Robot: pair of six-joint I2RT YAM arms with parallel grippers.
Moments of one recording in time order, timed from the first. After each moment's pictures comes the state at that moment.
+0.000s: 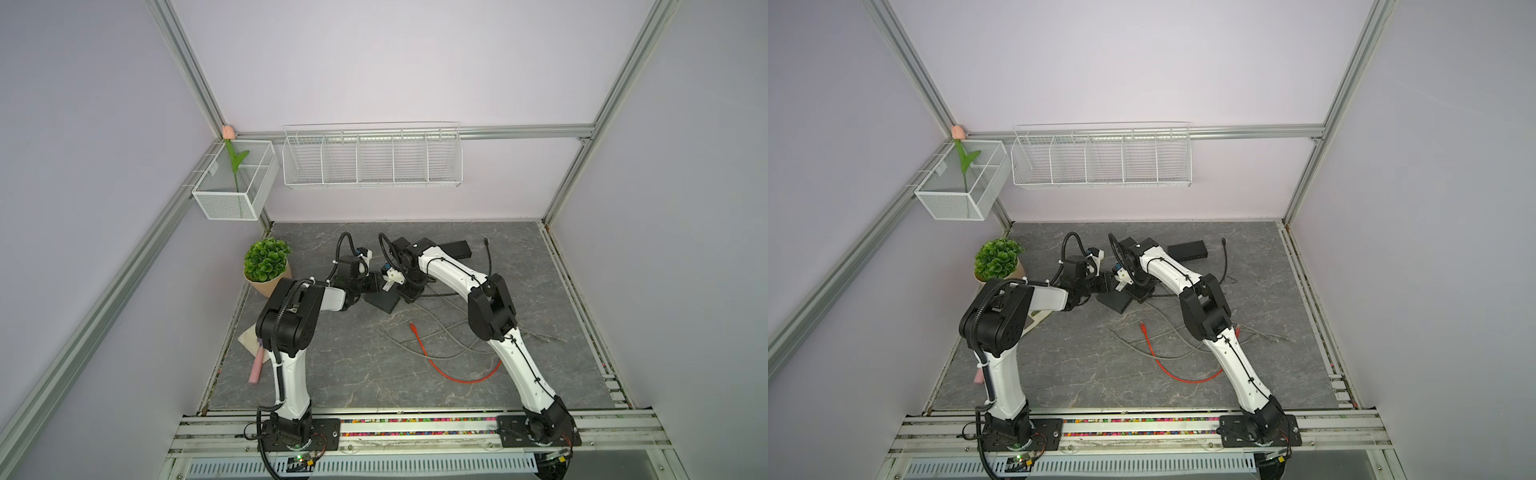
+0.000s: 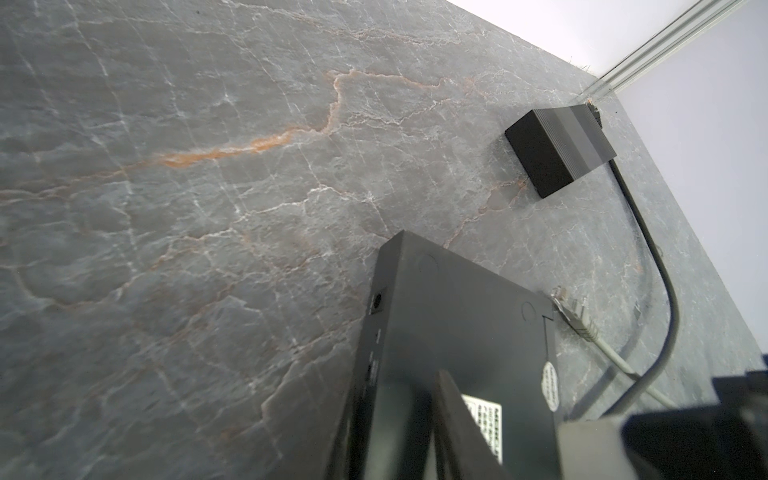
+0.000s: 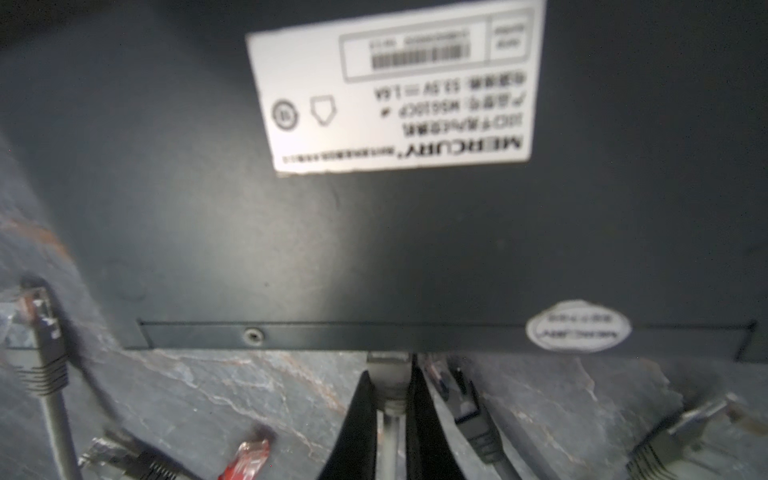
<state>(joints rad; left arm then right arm) -0.36 2.00 0.97 0.41 0.39 -0.37 0.69 2.50 2.26 -1.25 -0.11 -0.26</state>
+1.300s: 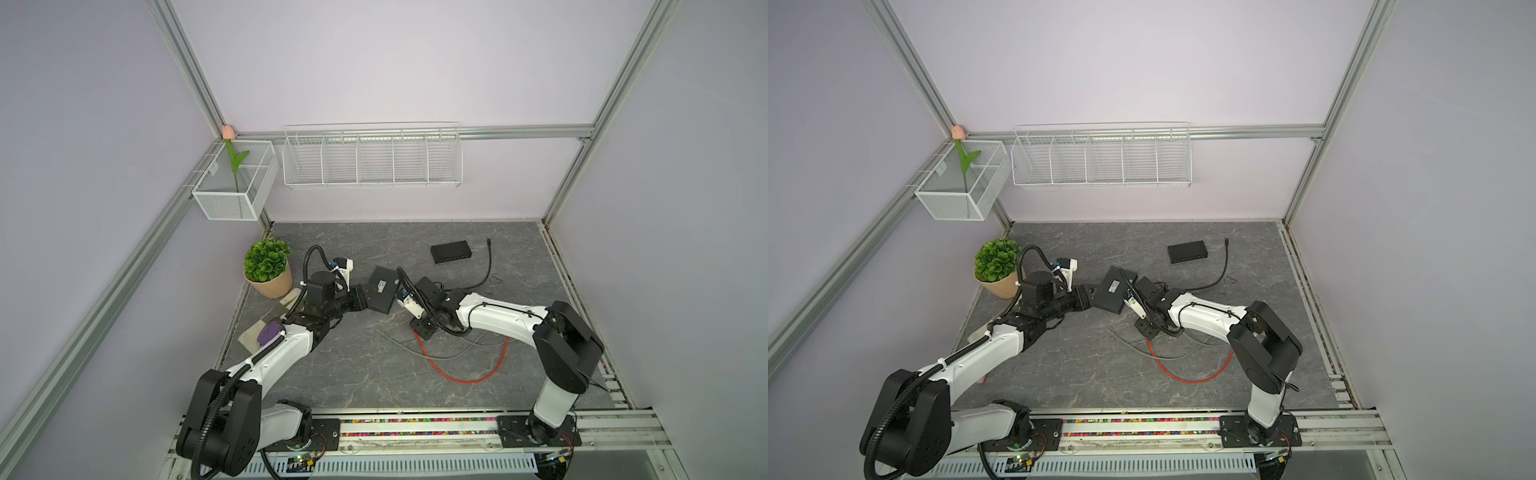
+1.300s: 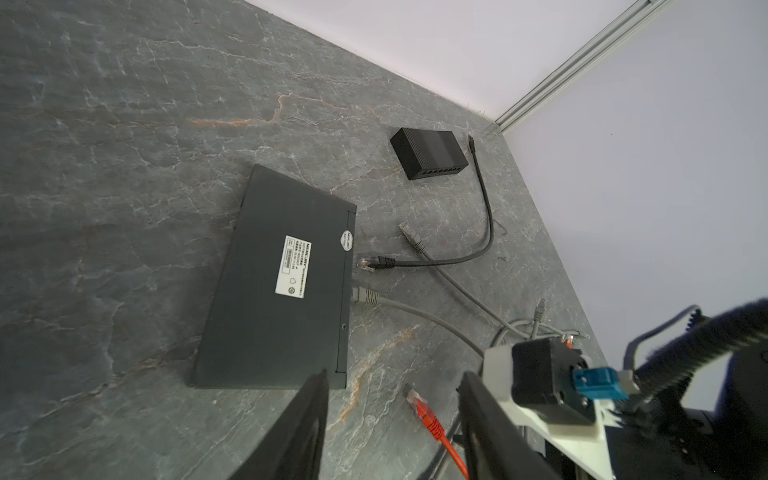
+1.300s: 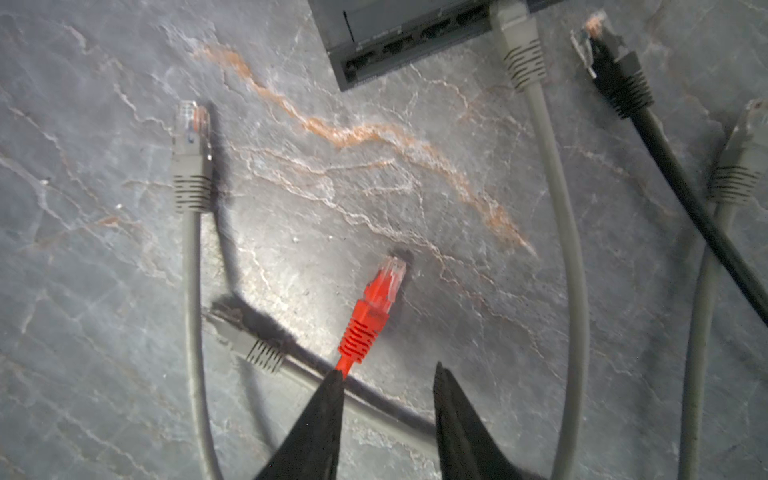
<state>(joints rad) -0.36 1.25 0.61 0.16 0.42 -0.51 0.86 1.79 1.16 -0.54 0.02 -0.02</state>
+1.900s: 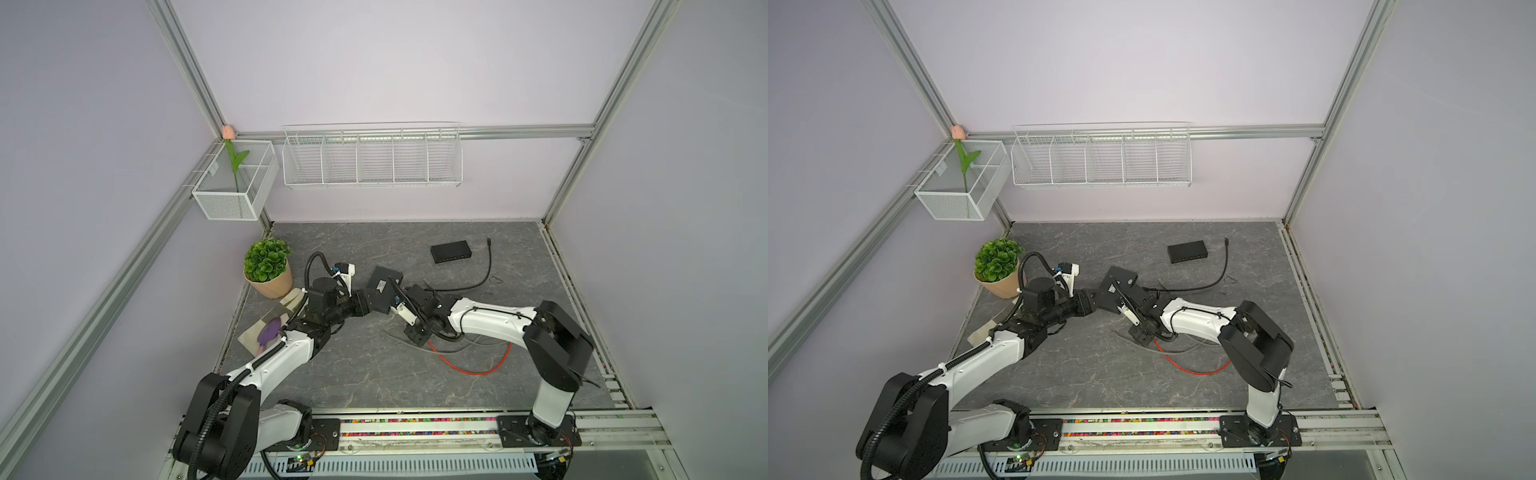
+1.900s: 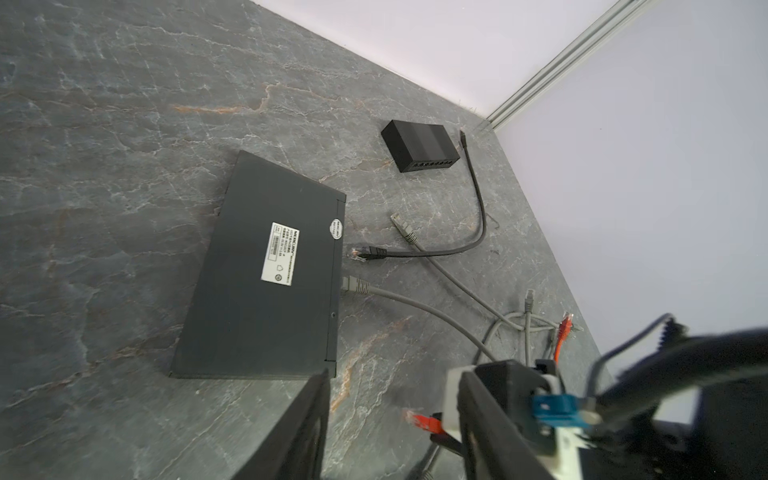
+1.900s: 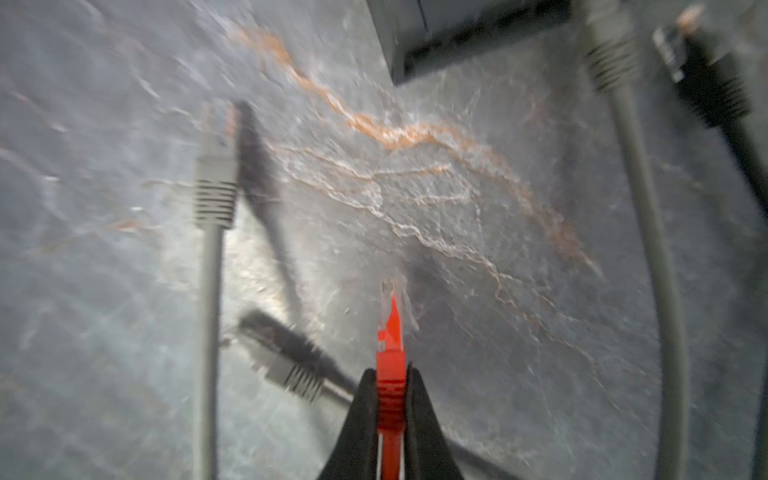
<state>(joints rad) -0.38 1.21 0.54 0.25 0.44 -0.52 0.91 1.75 1.16 -0.53 0.01 -0.02</state>
